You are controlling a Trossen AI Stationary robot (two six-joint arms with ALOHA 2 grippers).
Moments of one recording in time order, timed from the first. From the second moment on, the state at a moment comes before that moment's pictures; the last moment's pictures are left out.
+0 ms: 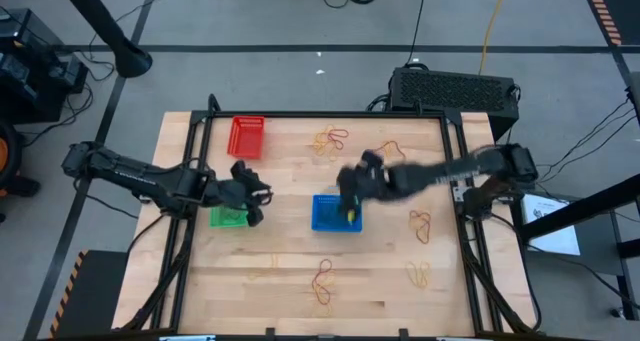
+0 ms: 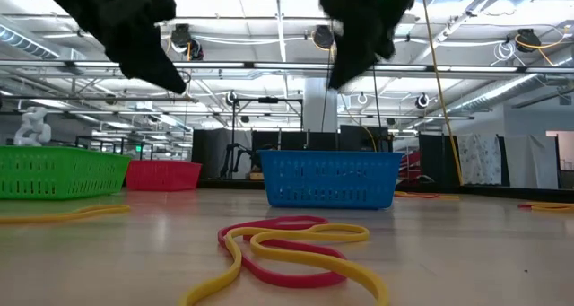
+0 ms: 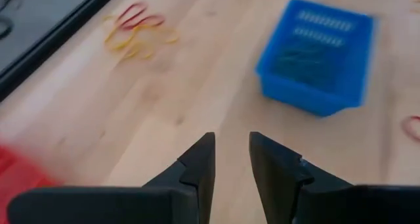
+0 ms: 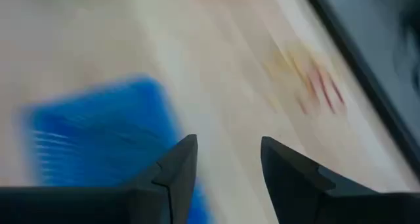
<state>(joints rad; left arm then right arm) -0.19 0.99 0.63 -0.38 -0.43 -0.38 0.10 1.63 1.29 -0.69 0.49 0.37</state>
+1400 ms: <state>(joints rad) -0.33 0.99 0.63 -0.29 -0.46 -0.22 -0.79 1.63 0.82 -0.63 0.03 0.50</state>
